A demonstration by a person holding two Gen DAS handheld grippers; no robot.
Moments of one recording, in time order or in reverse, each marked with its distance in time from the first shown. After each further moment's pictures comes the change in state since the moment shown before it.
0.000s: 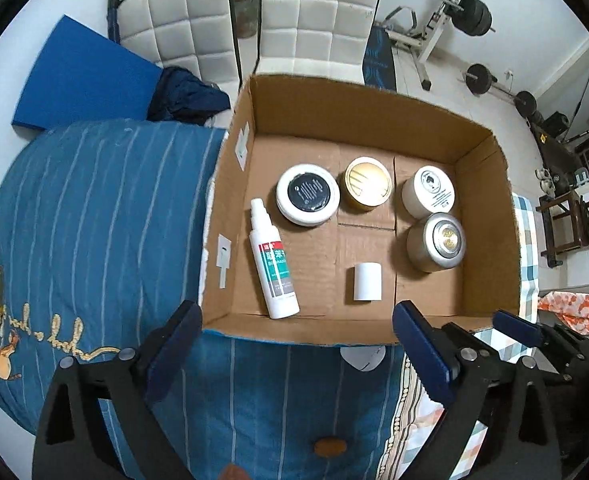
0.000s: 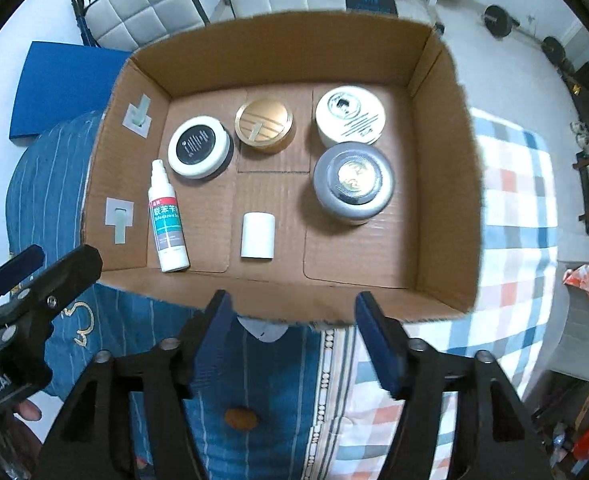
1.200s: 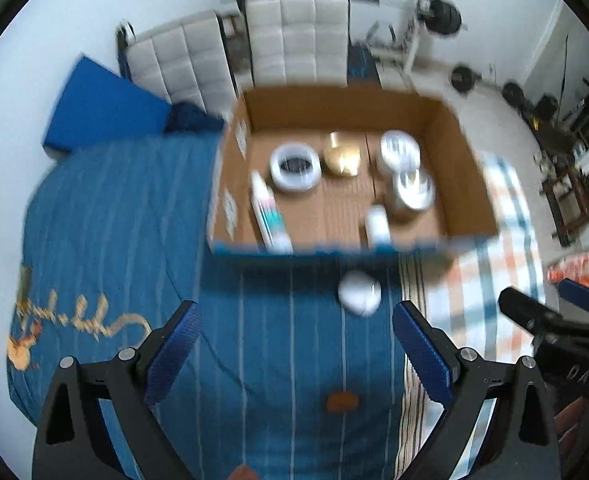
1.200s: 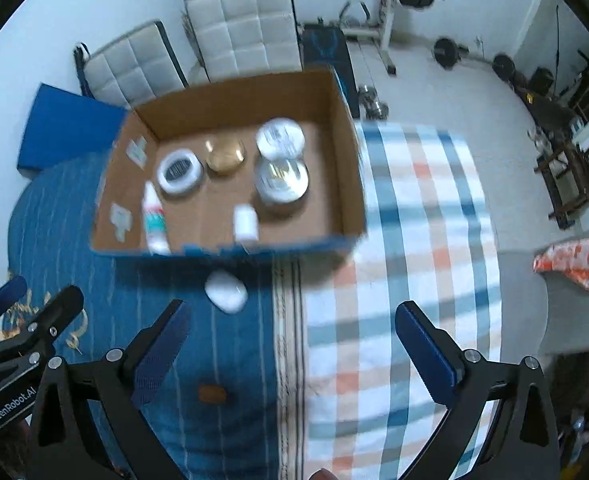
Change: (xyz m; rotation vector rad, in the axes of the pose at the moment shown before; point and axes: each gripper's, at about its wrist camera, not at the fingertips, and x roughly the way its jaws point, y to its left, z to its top) left arm -0.057 -0.029 -0.092 0.092 -0.181 0.085; right arm -0.073 -0.045 -0.103 0.099 -0.203 -0.064
